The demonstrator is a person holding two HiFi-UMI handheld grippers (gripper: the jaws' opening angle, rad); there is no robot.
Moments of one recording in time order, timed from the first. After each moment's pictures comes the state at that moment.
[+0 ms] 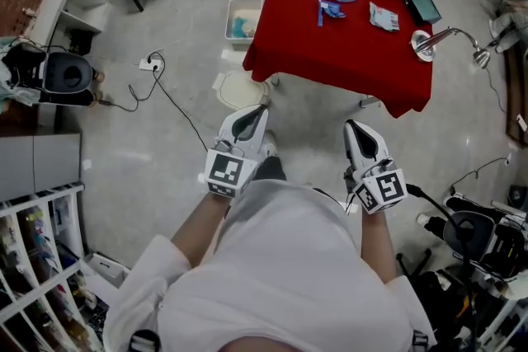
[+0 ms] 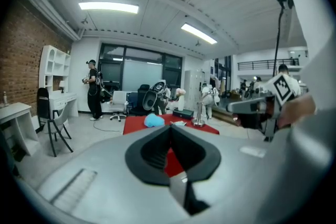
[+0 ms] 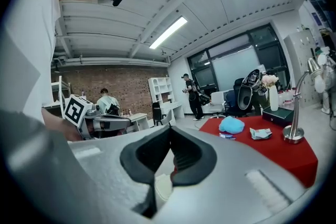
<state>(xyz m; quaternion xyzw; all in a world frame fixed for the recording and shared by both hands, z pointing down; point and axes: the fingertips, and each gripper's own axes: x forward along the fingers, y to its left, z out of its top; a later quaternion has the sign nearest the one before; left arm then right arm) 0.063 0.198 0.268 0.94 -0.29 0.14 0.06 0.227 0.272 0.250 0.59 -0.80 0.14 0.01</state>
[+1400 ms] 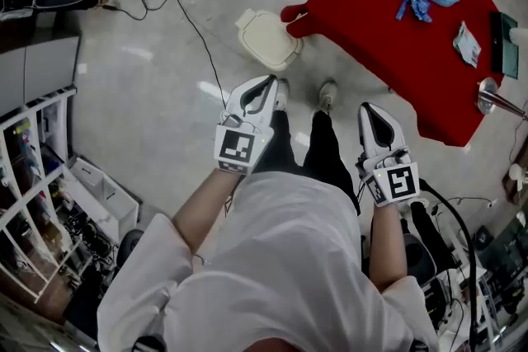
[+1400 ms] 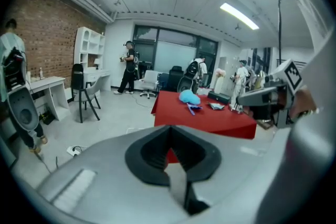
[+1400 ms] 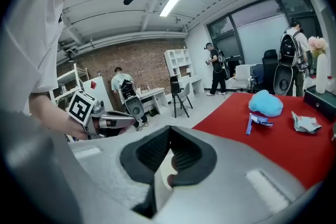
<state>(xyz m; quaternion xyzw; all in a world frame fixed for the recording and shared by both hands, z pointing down) 0.002 0.078 0.431 0.87 -0.43 0.20 0.16 0.178 0.109 0.388 0.45 -0.86 0.21 0.12</state>
